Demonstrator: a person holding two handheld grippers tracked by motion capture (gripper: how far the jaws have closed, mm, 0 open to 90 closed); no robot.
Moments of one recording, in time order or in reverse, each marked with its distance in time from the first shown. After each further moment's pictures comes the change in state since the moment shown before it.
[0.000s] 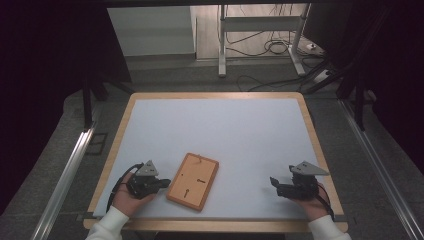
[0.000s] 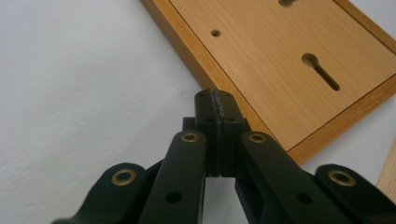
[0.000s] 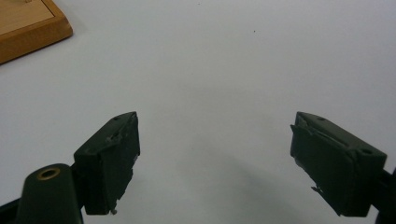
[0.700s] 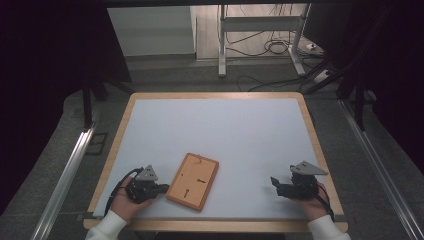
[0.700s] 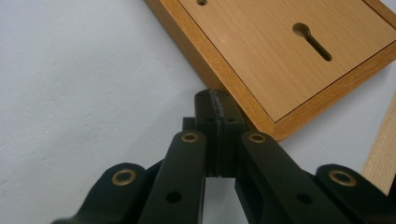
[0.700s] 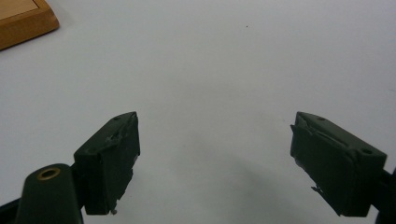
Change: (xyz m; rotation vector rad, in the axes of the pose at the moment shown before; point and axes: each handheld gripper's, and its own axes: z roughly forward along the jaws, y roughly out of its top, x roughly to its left) left arm -0.006 -0.009 -0.001 0.027 -0.013 -0.003; right arm 0.000 0.000 0.001 0.019 -0.033 -0.008
